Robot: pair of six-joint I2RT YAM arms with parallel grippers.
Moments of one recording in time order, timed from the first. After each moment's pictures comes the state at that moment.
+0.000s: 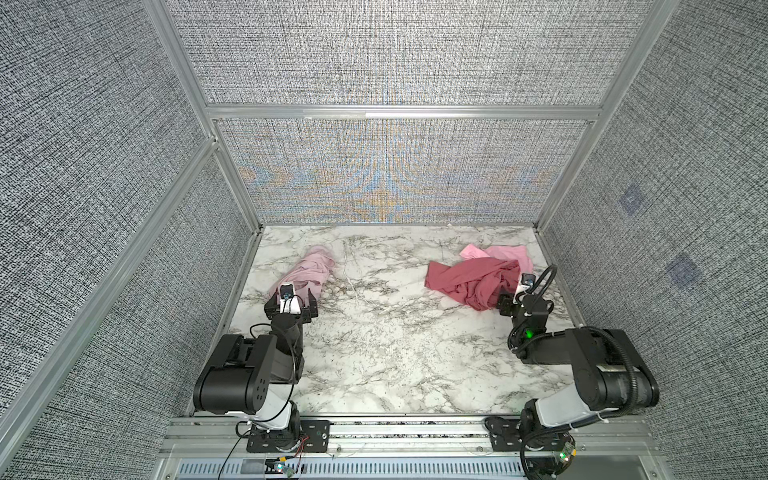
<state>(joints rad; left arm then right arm) -0.07 1.54 0.15 1.28 -0.21 0.06 -0.01 1.54 0.32 0.92 0.18 0.02</state>
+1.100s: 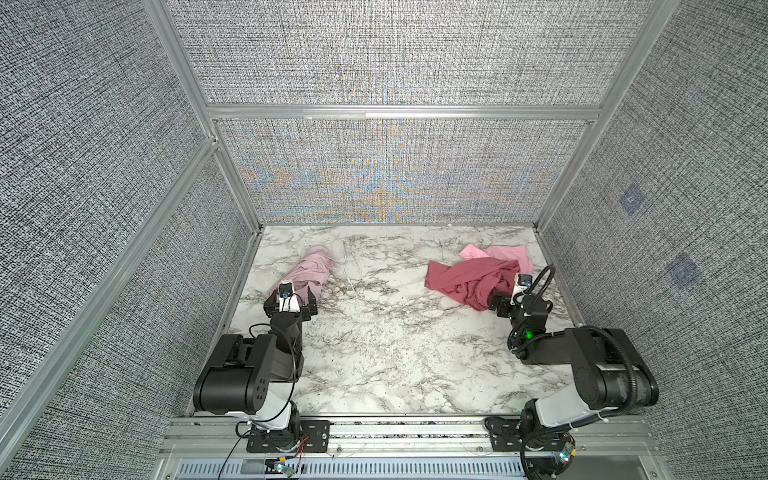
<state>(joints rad) -0.06 1.54 0.16 1.28 -0.20 0.05 -0.02 1.54 0.32 0.91 0.13 0.02</state>
